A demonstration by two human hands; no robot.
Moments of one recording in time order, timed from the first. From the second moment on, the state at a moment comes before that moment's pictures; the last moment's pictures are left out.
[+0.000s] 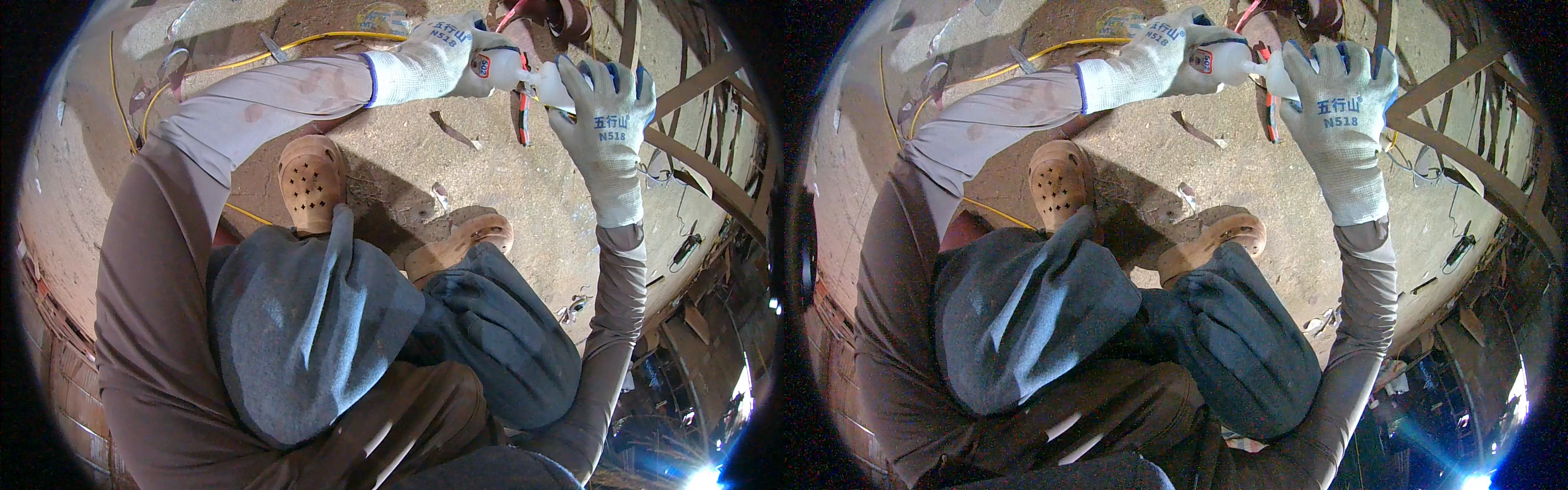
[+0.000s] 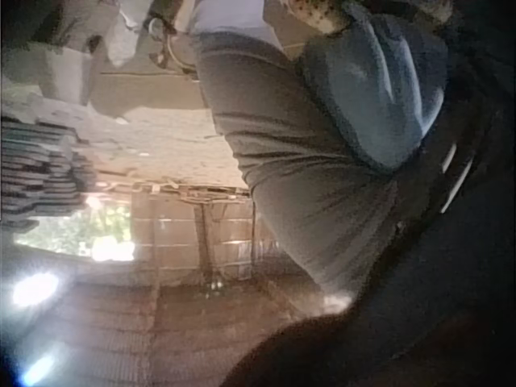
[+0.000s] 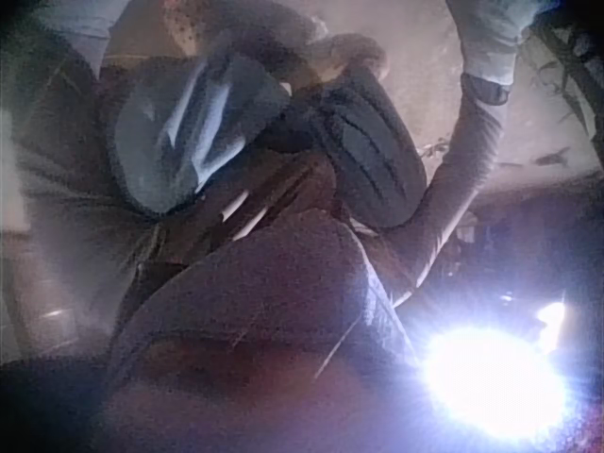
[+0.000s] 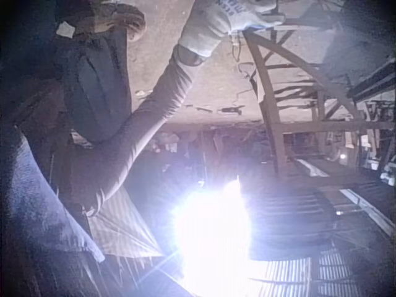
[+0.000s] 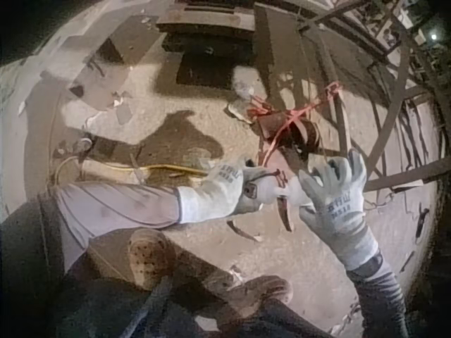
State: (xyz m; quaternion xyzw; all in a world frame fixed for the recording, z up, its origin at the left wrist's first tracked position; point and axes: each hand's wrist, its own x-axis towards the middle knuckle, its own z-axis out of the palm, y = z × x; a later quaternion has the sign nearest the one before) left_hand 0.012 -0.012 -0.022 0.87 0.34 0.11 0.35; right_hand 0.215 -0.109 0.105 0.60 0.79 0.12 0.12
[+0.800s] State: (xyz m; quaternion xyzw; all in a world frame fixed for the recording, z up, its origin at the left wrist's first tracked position) left_hand 0.002 0.000 -0.012 0.82 0.28 0.13 0.48; right_hand 0.214 -0.106 0.107 0.61 0.76 0.11 0.18
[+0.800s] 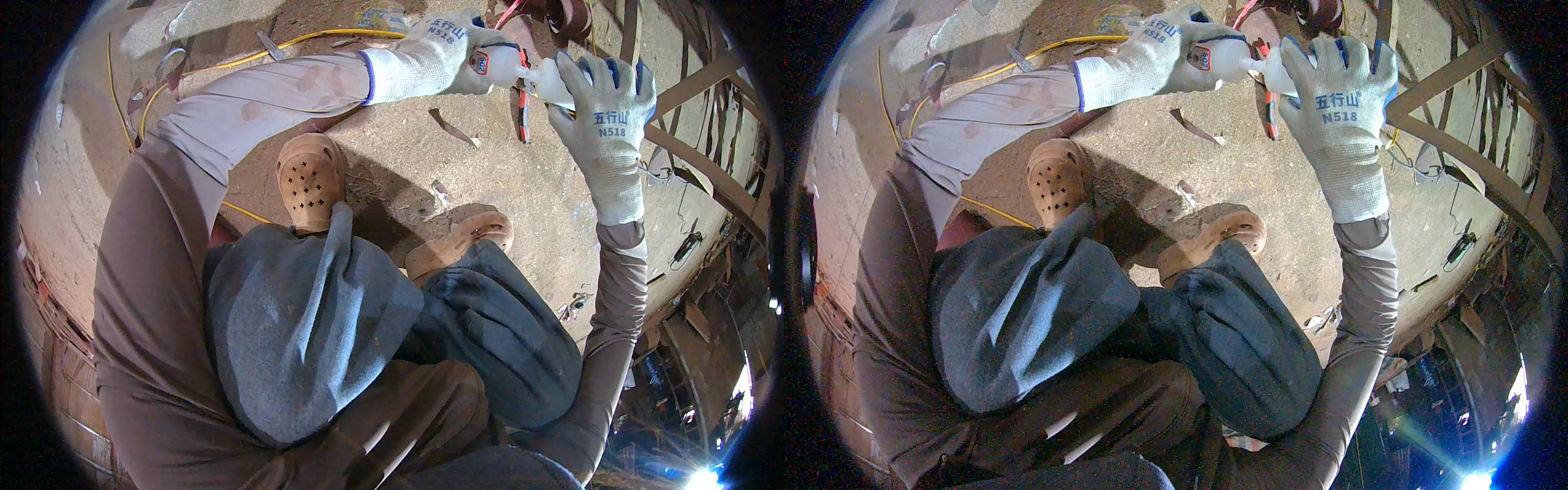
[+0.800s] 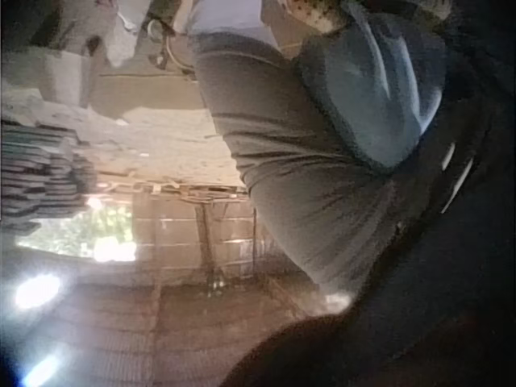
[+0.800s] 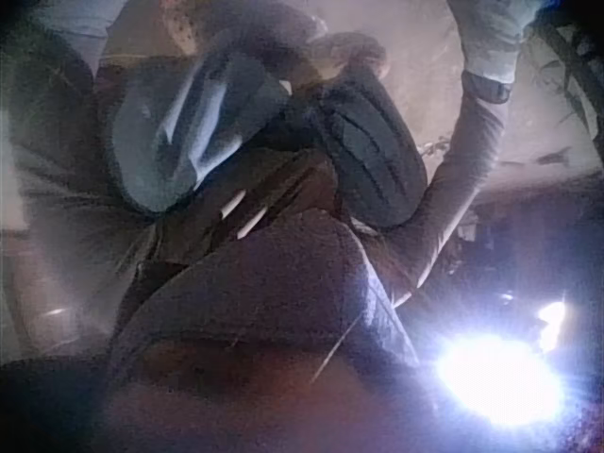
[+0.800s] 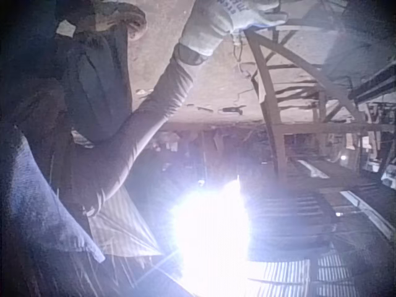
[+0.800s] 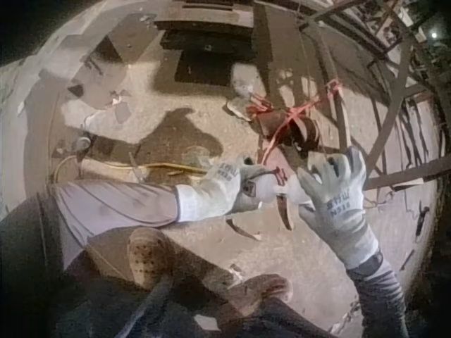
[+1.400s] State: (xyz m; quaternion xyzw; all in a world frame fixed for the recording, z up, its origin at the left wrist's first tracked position) left_hand 0.004 0.000 -0.013 0.84 0.28 0.14 0.44; right_hand 0.210 -0.105 0.109 0.61 0.76 0.13 0.20
